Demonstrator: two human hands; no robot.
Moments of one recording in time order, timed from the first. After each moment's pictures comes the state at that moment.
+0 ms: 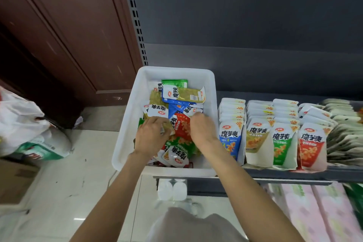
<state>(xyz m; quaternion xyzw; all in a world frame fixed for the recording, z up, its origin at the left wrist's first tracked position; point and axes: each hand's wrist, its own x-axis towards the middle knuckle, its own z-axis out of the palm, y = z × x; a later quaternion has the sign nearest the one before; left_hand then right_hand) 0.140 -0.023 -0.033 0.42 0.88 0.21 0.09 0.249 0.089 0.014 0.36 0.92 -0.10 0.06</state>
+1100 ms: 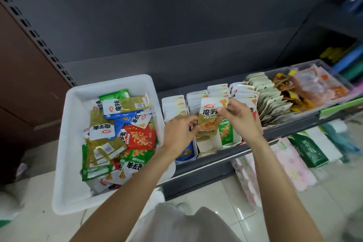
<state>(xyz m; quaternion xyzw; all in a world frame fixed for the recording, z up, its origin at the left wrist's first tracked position) 0.283 0.103 -0.004 0.61 0.70 0.33 0.15 0.451 0.183 0.030 0.44 0.68 -0.49 -0.33</state>
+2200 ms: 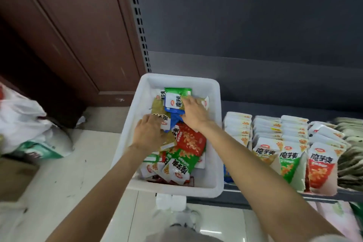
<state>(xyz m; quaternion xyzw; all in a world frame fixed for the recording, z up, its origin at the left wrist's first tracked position) 0.102 0.007 -0.030 0.44 0.89 0.05 0.09 0.177 0.163 -0.021 0.27 0.95 -0.17 0.03</state>
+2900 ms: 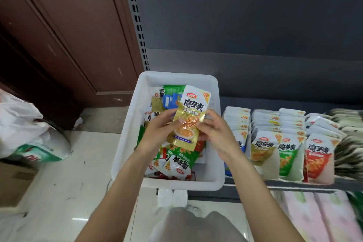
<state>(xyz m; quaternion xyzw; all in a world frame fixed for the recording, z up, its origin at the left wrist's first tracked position) 0.147 -0.004 0.030 0.22 0.63 0.62 0.42 0.272 0.109 0.027 0.34 0.60 -0.71 -0.16</state>
